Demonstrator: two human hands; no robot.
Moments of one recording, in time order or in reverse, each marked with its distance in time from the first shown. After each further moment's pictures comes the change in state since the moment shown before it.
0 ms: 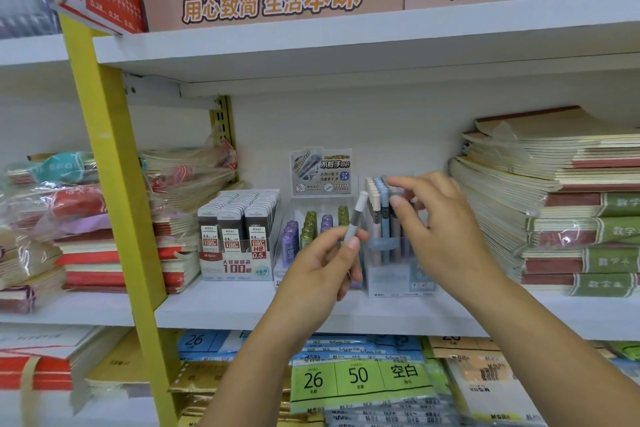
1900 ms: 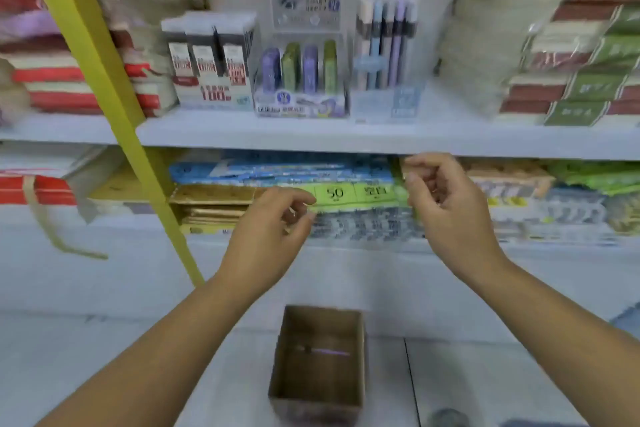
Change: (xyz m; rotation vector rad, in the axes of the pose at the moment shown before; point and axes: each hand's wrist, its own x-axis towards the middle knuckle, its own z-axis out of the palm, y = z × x) left_hand -0.130 -0.087 -0.001 0.730 0.138 0.039; right_hand -0.170 0.030 -0.005 0.372 -0.129 0.290
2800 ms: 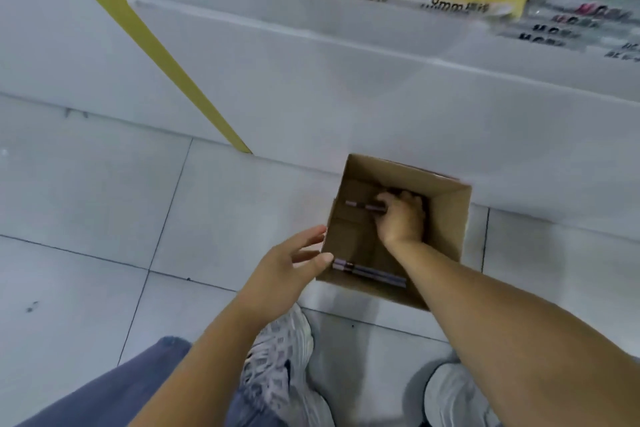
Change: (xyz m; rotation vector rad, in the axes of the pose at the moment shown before) left_hand -0.219 -0.196 0.123 -0.571 -0.618 -1.110; right_hand -0.235 0.298 0.251 -0.779 -0.840 0.841
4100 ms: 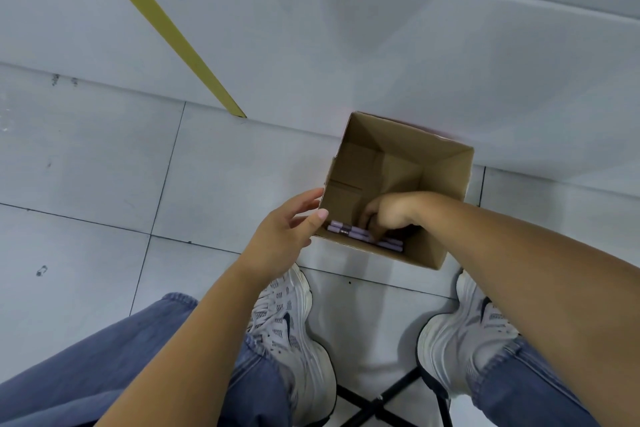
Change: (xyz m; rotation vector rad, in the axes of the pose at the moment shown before) left_hand -0.002 -0.014 0.013 -0.073 0.066 0.009; right_hand -0.024 0.001 -0.033 -0.259 -0.975 -0.207
